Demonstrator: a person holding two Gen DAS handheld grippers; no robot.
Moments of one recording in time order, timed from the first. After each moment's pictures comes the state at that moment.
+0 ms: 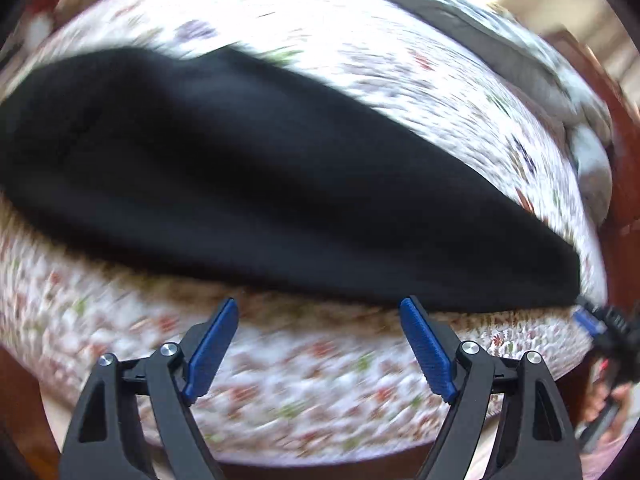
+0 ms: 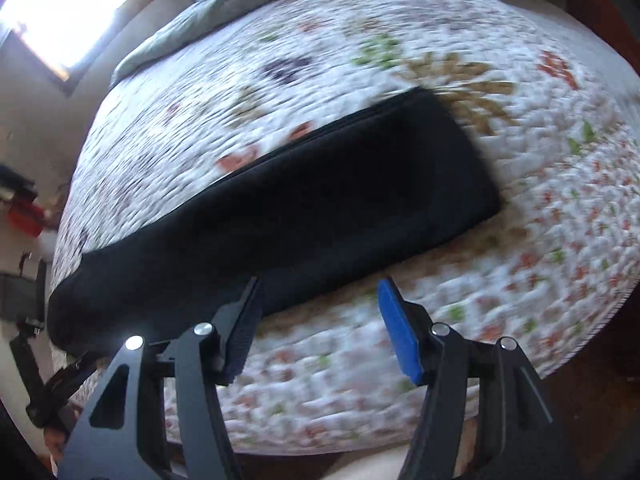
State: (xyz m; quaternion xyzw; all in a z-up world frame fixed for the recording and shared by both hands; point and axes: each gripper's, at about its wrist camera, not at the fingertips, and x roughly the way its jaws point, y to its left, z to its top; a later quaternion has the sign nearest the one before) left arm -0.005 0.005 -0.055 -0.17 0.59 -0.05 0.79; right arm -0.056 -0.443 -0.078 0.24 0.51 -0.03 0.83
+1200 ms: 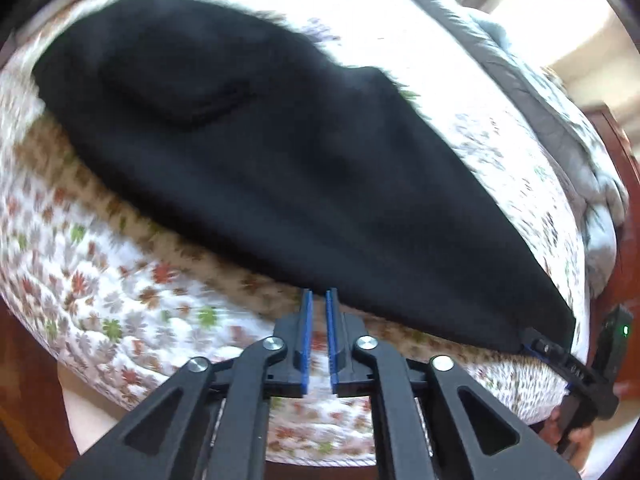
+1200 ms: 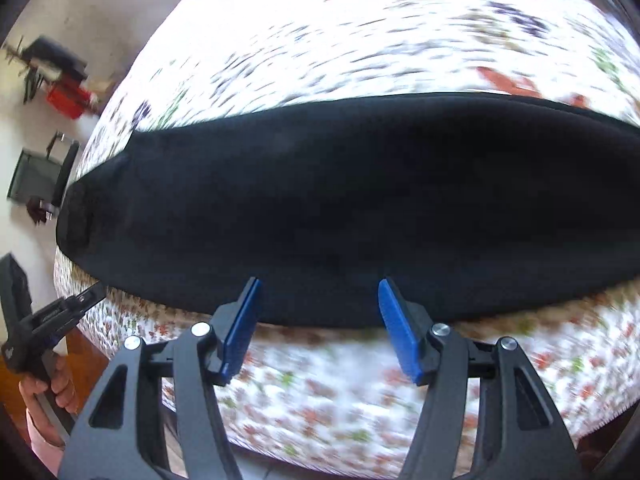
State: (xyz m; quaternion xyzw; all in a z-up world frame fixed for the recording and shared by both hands) left arm -0.017 0.092 -0.061 -0.22 0.56 0.01 0.80; right arm -0.002 -0.282 -0.100 0.16 0.57 0.11 0.80
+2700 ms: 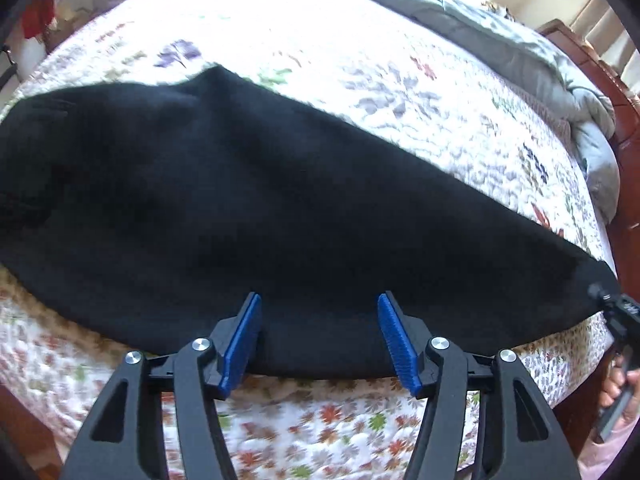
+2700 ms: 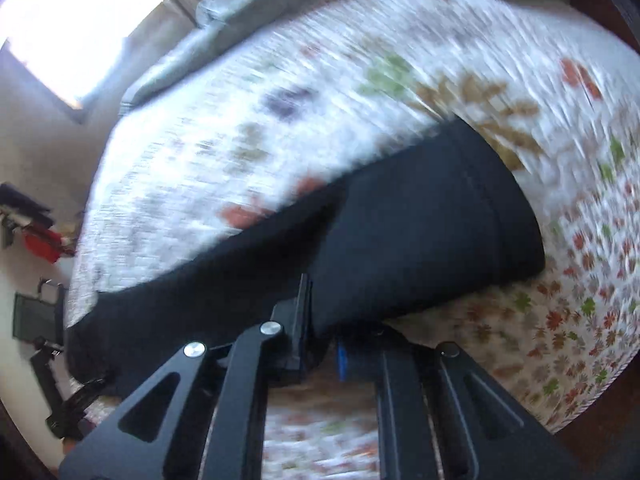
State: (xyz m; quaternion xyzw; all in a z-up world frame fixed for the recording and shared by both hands) left arm 0.028 -0.005 -0.060 -0.11 0.56 -0.04 0.82; right arm -0.012 -0.475 -0.071 0.28 0.45 -0.01 0.85
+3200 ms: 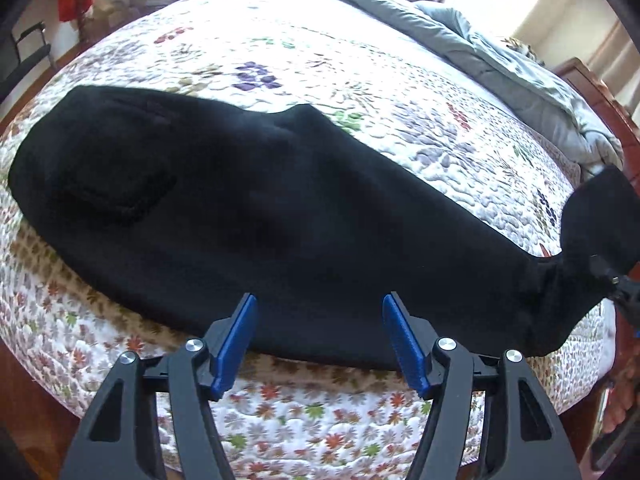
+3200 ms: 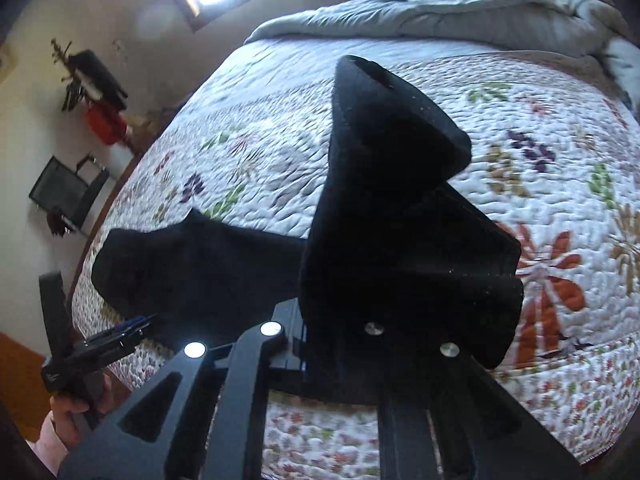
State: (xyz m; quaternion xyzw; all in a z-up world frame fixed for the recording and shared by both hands) left arm 0.015 0.068 -0.036 -0.15 0.53 0.00 0.83; right arm 0.026 -0.260 -0.006 0.12 0.45 0.15 0.87
